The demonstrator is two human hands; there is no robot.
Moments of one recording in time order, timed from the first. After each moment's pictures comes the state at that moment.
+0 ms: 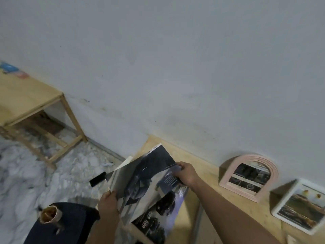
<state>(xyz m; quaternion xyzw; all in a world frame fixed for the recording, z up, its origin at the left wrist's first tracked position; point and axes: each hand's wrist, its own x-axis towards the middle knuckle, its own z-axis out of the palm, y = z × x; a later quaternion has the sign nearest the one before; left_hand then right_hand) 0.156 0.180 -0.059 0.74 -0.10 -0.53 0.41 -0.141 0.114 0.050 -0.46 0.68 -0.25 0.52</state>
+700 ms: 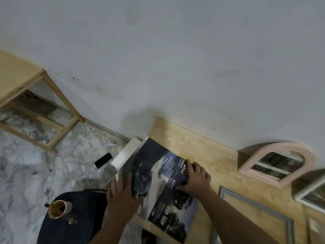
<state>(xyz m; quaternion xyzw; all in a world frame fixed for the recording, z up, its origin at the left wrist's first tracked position) 0.191 0.157 -0.099 0.71 -0.69 -0.14 -0.04 -0.118 0.114 -0.074 -0.59 0.74 0.11 0.30</state>
